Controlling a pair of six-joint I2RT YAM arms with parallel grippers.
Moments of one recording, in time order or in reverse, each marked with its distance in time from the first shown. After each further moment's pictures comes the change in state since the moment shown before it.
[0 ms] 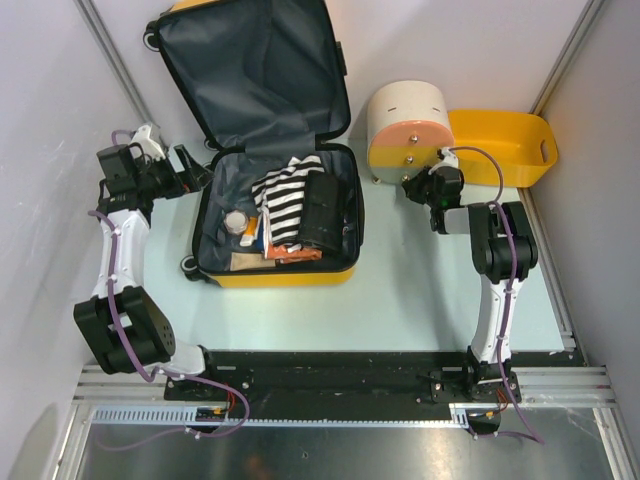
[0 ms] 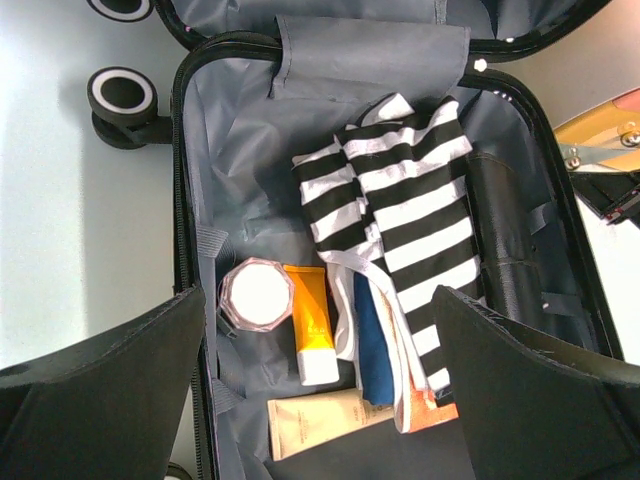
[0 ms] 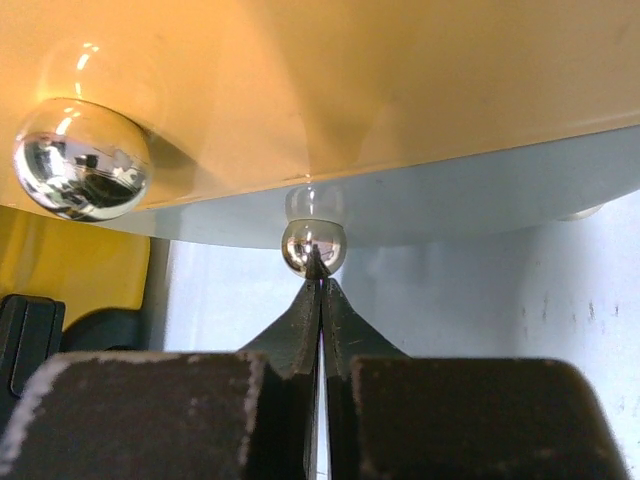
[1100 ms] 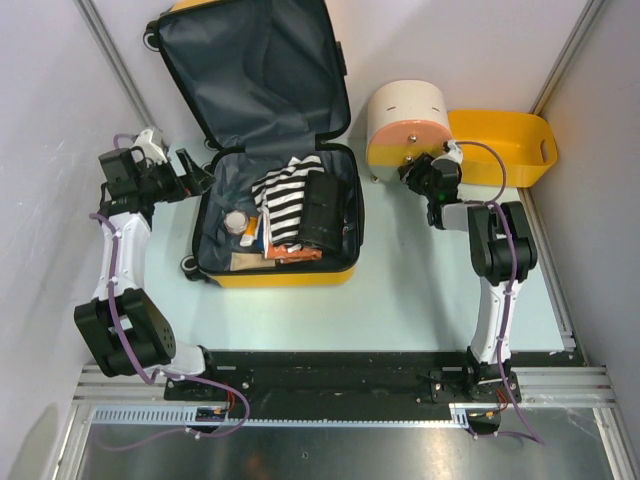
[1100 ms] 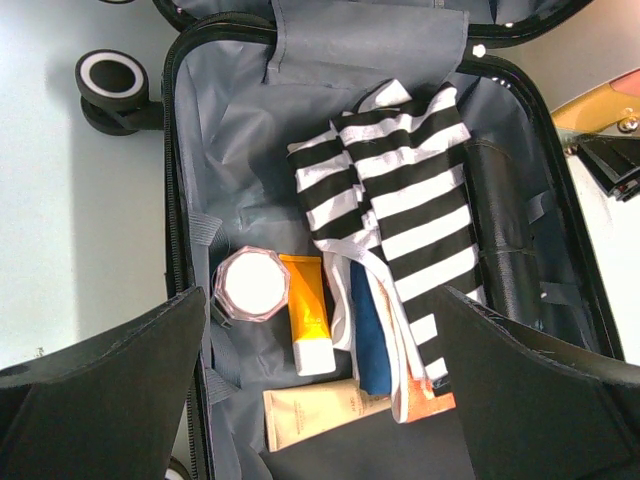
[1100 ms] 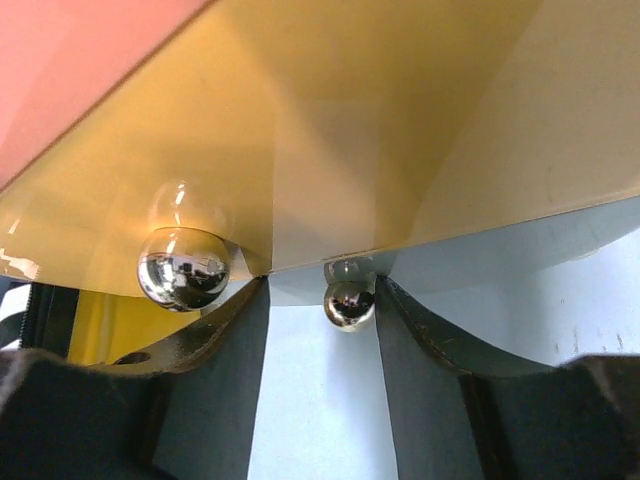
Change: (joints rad) left arm 0.000 -0.016 -0.031 -0.003 0.011 0.005; right arm 0.026 -0.024 0.043 -0.002 0.129 0.136
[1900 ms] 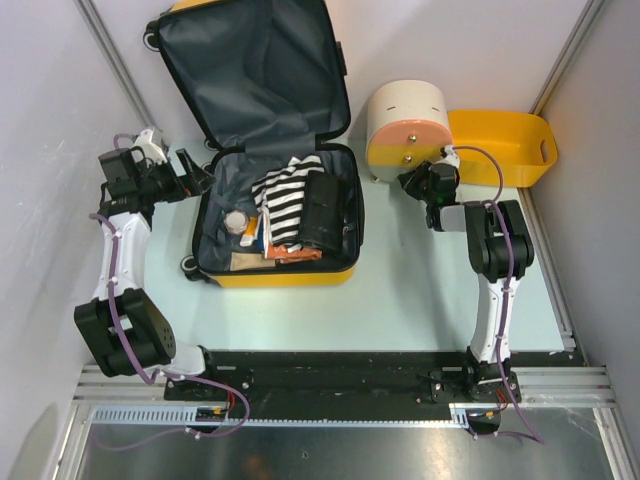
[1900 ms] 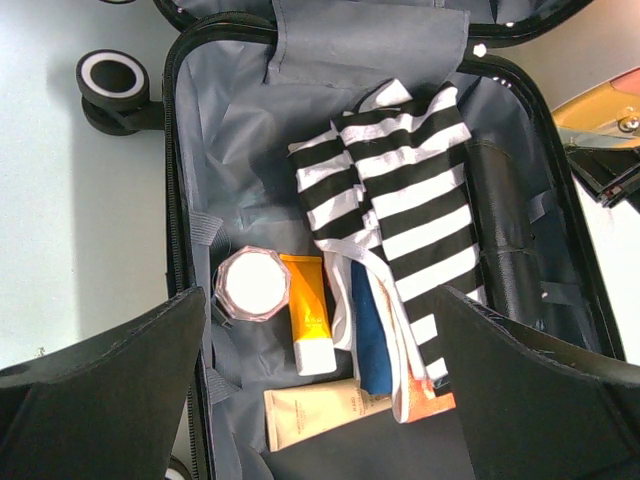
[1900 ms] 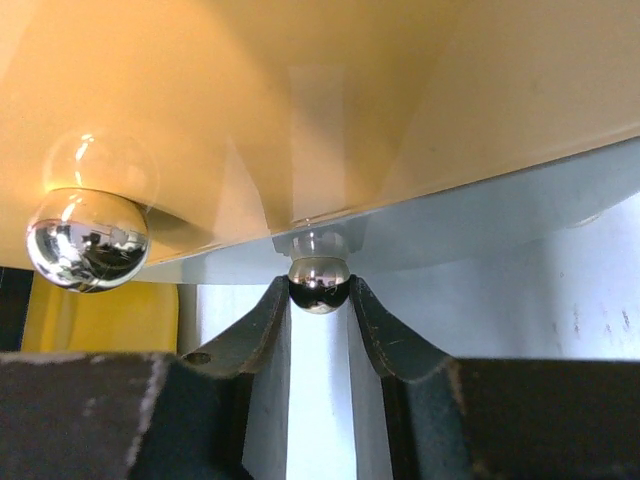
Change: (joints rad) left arm 0.000 0.000 0.000 0.000 -0.001 0.001; right arm 0.000 0.043 0.005 -0.013 -0.027 0.011
